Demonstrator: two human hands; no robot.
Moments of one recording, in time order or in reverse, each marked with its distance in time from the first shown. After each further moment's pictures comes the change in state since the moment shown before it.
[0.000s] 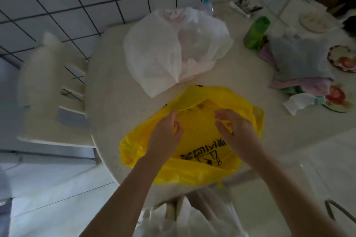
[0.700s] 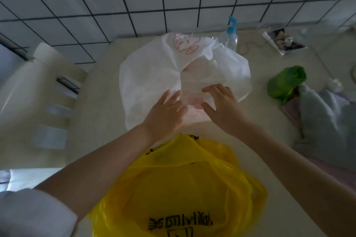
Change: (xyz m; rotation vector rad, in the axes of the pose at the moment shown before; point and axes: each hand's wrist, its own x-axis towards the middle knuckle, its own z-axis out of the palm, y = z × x) left_hand 0.237 0.017 -0.003 0.970 -0.068 0.418; right_hand 0.288 0.017 -0.031 -0.278 -0.235 -0.365
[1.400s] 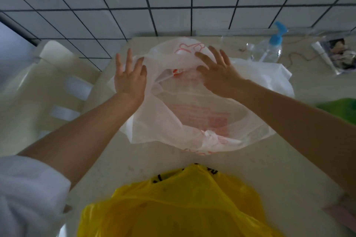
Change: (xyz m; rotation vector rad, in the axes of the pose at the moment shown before) left_hand 0.047 -0.166 0.010 0.340 -0.436 -0.721; right_hand 0.218 0.038 0.054 -0.652 -0.179 -0.434
